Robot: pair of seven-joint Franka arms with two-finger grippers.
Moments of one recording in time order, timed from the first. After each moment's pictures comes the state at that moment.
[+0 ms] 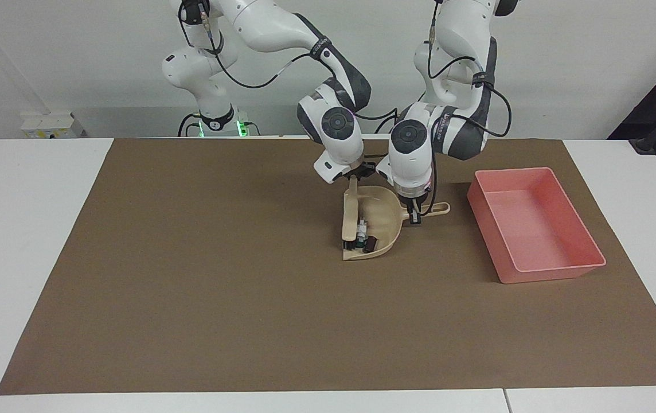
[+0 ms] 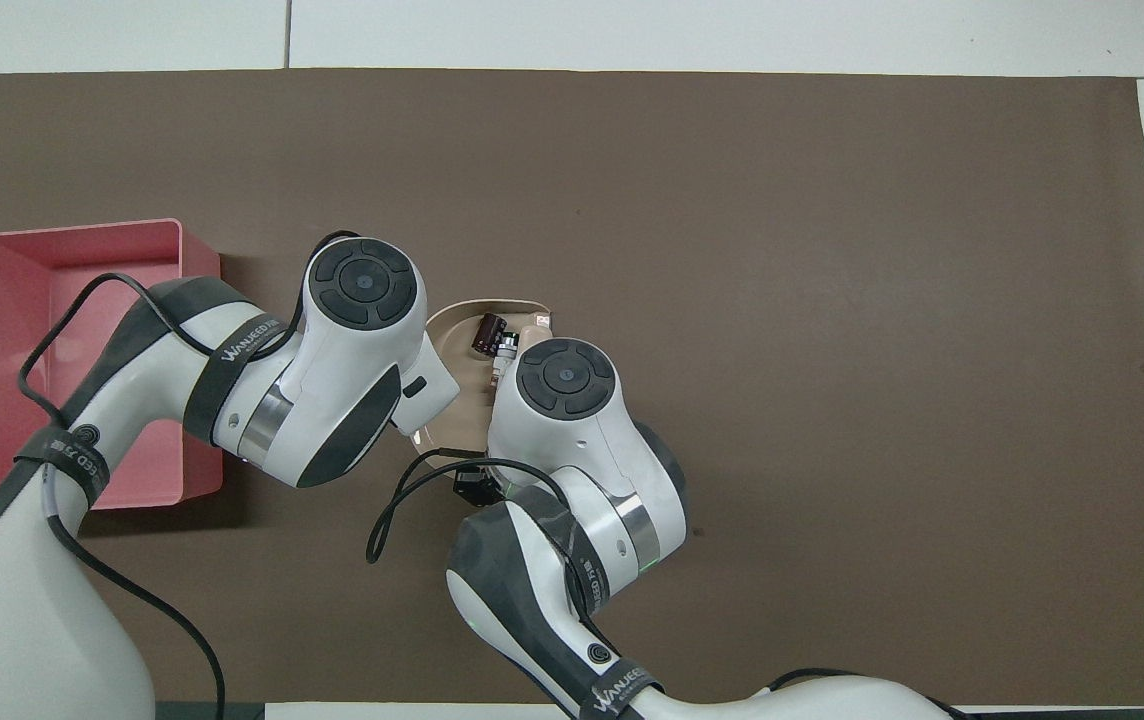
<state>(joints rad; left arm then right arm) -0.51 0.20 -0.01 -1.95 0.21 1.96 1.10 0.74 0.33 0.02 -1.85 0.41 2.02 0.70</state>
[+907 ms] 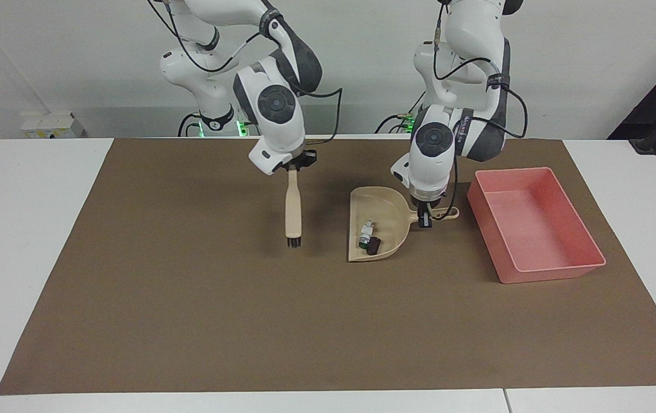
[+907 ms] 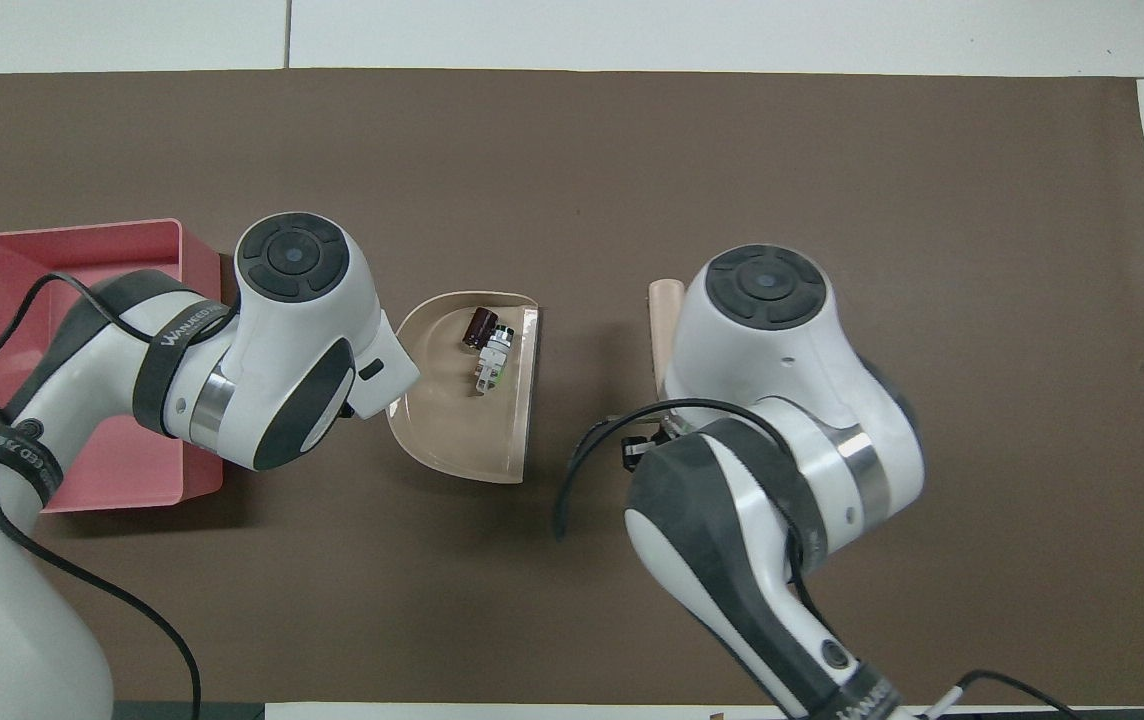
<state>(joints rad) -0.43 0.18 -0.01 -1.95 0.12 1.99 1.25 0.44 0.05 0.00 -1.95 0.16 1.66 0.40</state>
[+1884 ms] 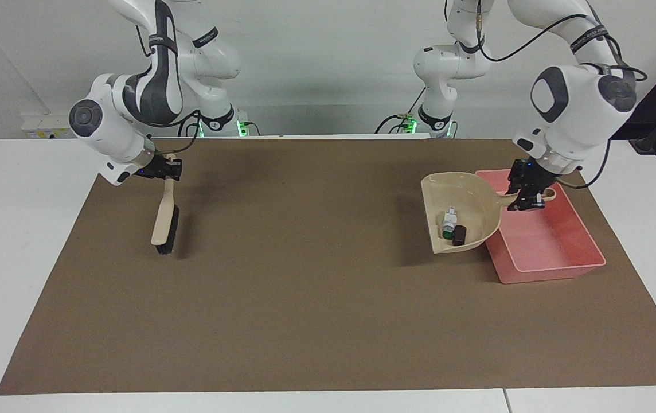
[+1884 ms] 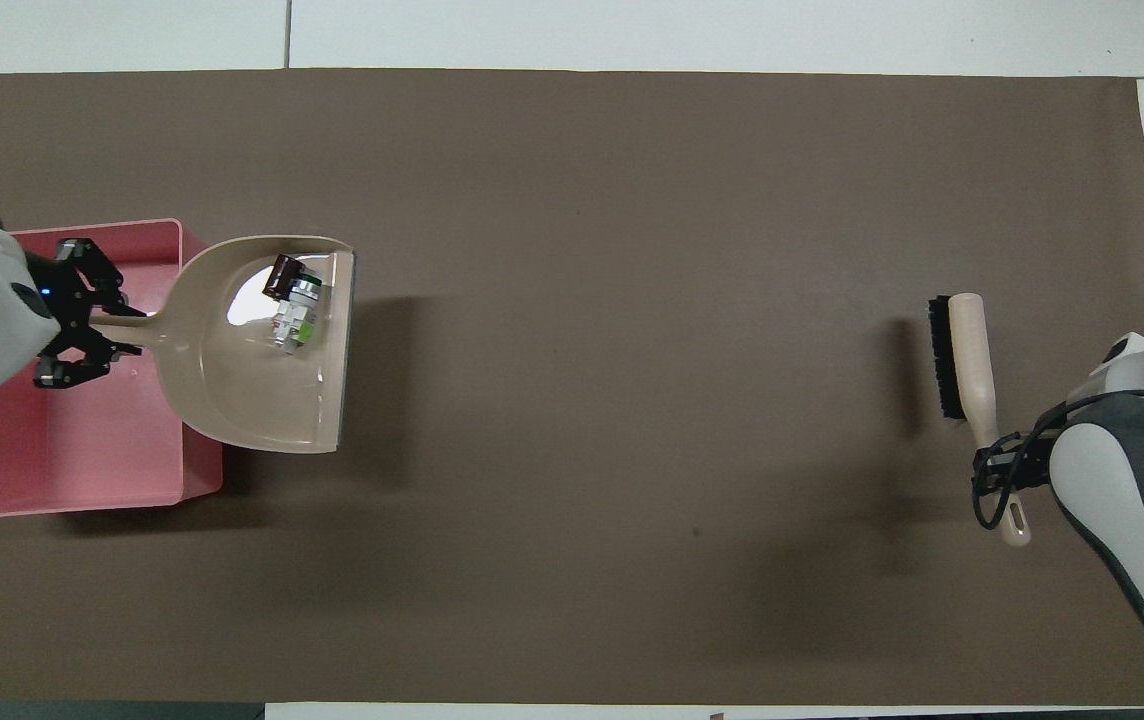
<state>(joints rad) 0.05 0.02 0.01 -1.88 -0.11 1.85 1.75 -0.17 -0.12 0.00 -2.31 0.04 1.83 -0.22</state>
